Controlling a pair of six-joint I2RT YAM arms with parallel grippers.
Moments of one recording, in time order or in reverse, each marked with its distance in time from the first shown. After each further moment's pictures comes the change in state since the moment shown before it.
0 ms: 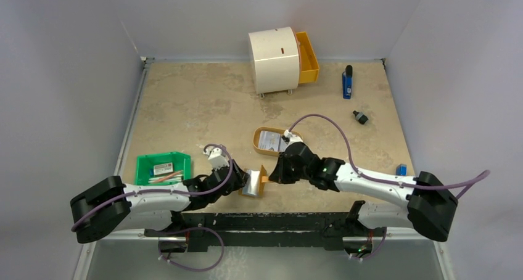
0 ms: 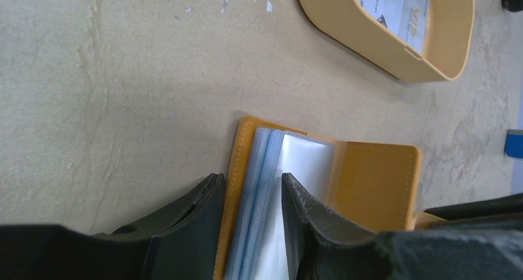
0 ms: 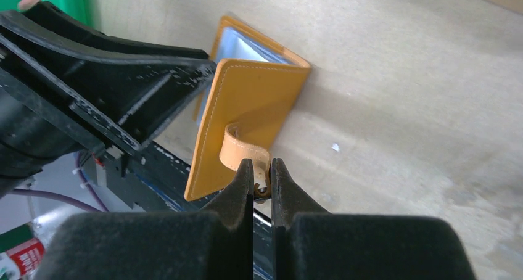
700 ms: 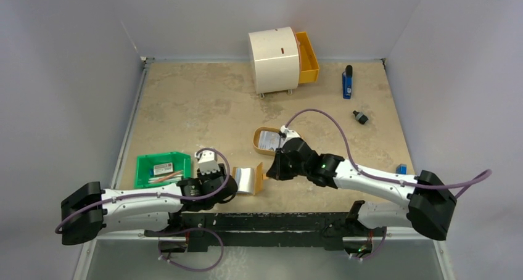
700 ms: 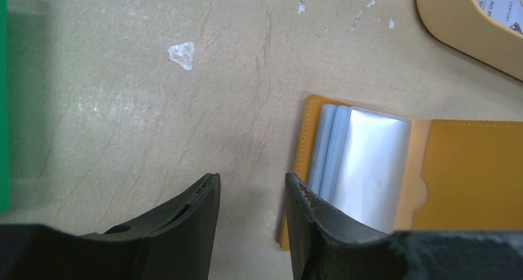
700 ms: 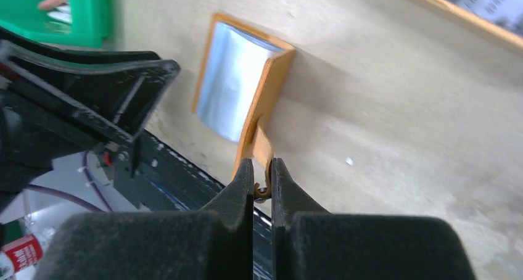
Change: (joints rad) left arm -0.126 -0.162 0.128 -0.658 -0.296 -0.076; right arm 0.000 0.073 0.107 0.017 -0.020 -0.056
